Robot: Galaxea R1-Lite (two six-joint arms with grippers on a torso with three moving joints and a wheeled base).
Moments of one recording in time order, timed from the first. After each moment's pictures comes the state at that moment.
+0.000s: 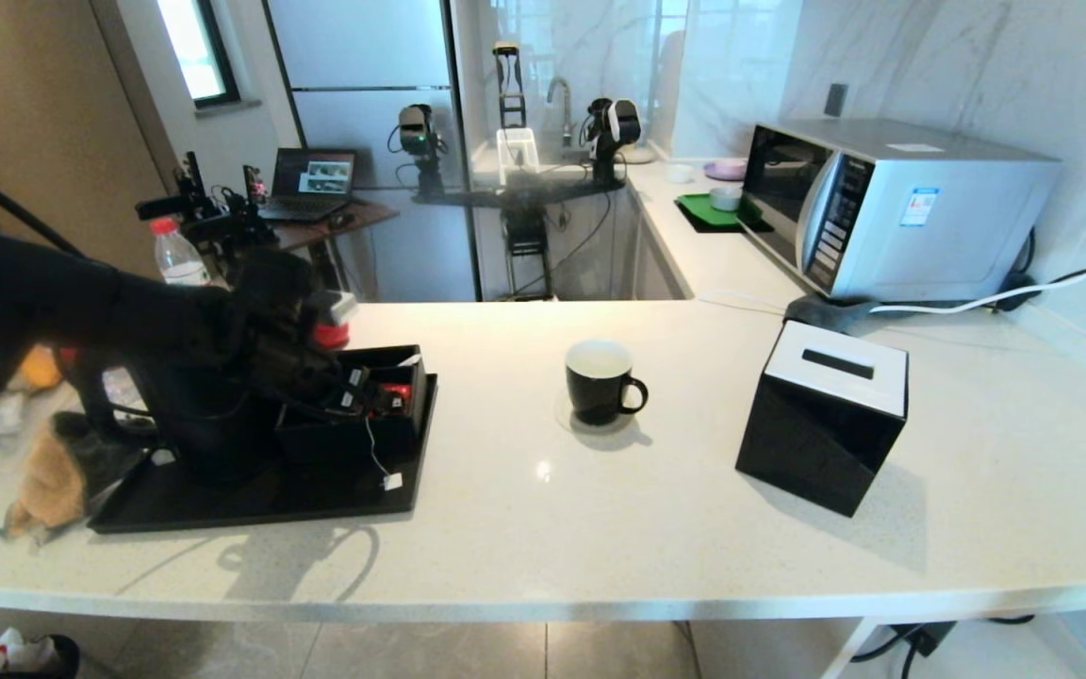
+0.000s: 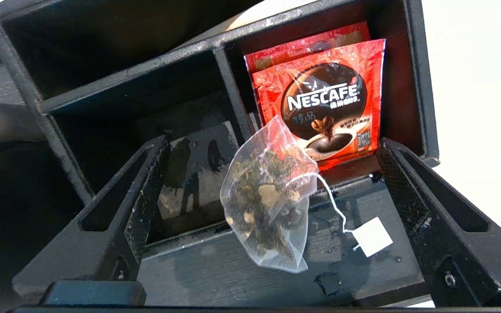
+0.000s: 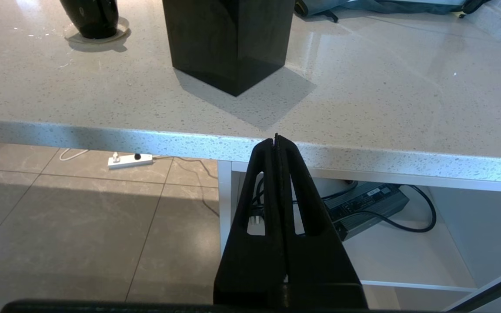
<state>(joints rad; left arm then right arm) -0.07 2.10 -1.43 0.19 -0.07 0.11 0.01 0.00 -0.01 0.04 0.03 -0.06</state>
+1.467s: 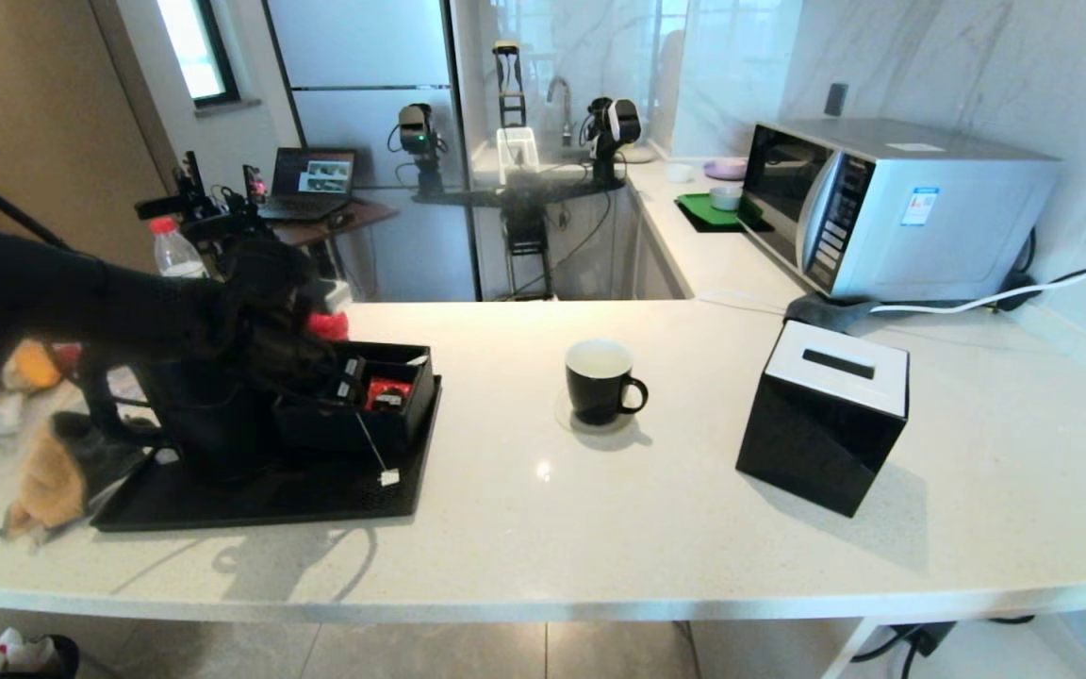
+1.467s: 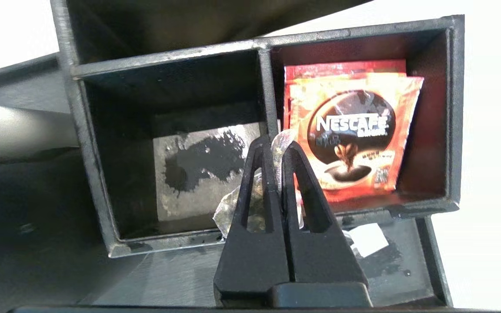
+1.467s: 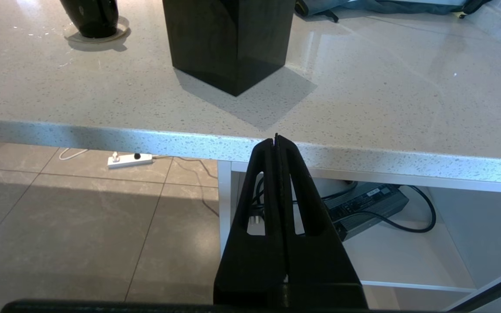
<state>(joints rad) -0.06 2.08 -1.44 0.18 -0.04 0.11 0.01 0.00 -0.01 0.04 0.03 -0.06</state>
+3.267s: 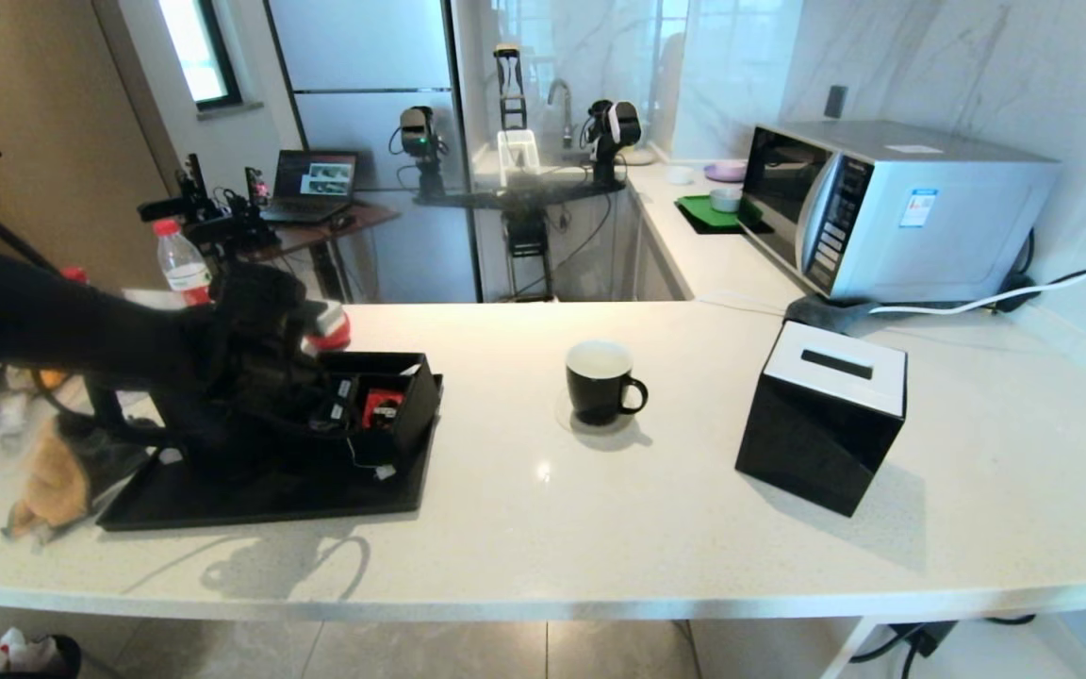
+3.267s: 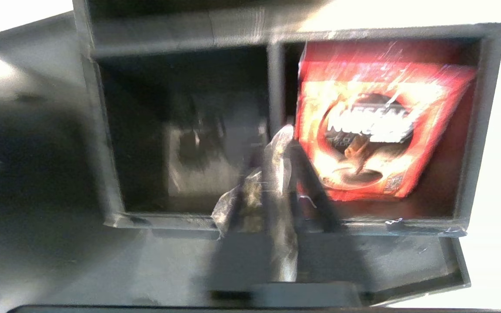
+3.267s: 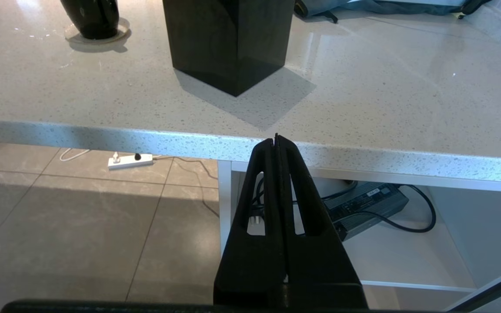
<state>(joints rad) -0.06 2.06 -1.27 0.06 -0.05 0.11 0.01 0.00 -0.01 0.04 0.03 -0.06</state>
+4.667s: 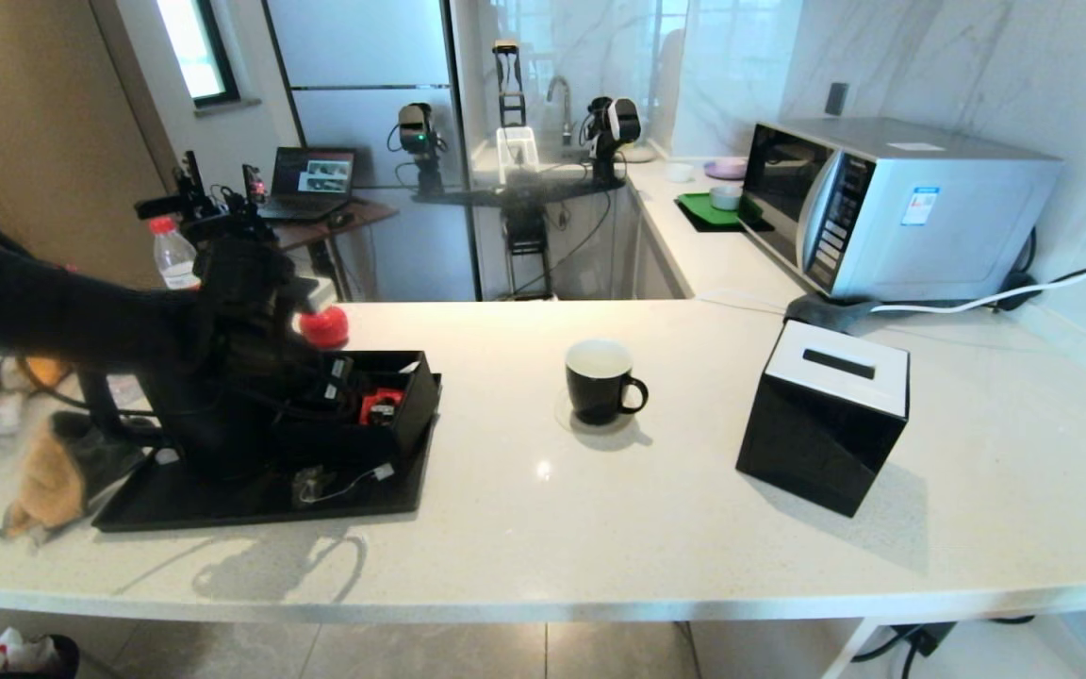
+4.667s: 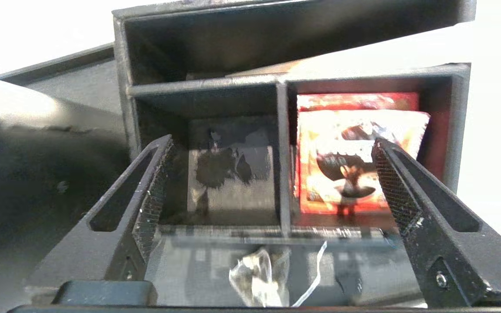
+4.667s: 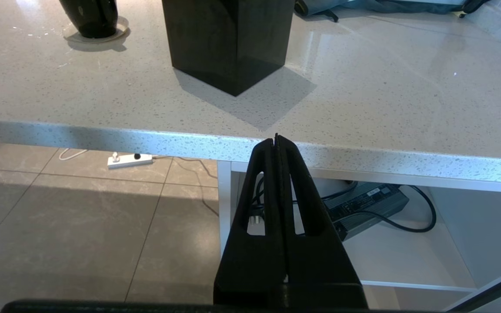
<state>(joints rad) -0.05 2.01 -1.32 0.07 -0.04 0.11 0.01 0.00 -0.01 0.04 0.03 -0.06</state>
